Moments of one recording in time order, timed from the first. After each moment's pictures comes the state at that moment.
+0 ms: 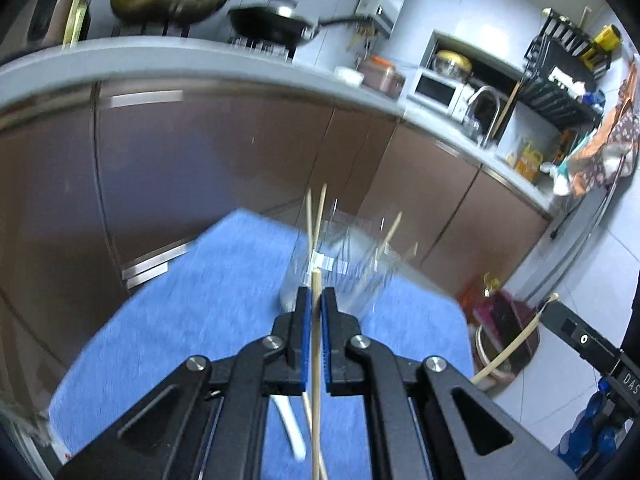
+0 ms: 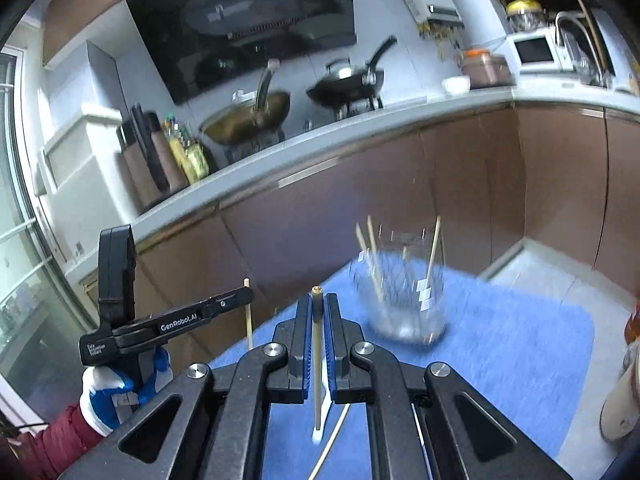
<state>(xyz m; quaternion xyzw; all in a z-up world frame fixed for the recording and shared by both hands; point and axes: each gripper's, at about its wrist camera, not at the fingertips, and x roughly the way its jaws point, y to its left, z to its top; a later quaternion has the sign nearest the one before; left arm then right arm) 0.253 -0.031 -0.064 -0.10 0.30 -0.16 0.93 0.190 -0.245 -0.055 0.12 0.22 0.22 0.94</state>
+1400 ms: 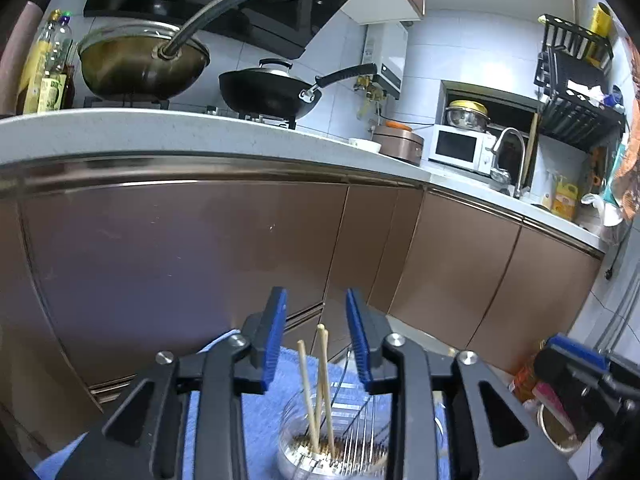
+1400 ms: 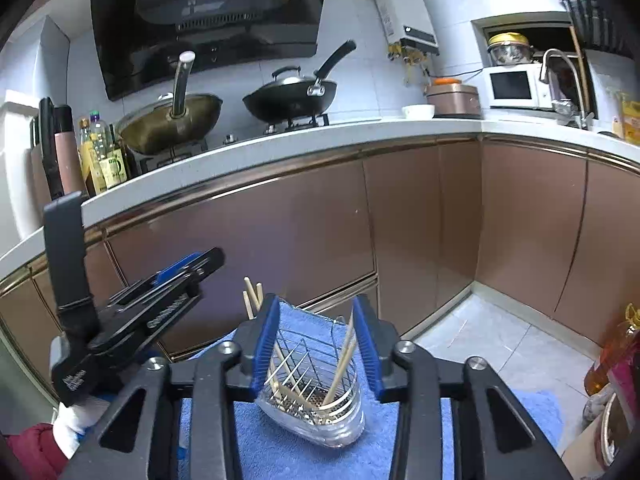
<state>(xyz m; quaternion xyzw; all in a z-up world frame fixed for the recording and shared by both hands) 0.388 -0.101 -0.088 -0.06 0.16 -0.09 0.98 0.323 -0.267 -0.088 0.06 0.20 0.12 0.97</state>
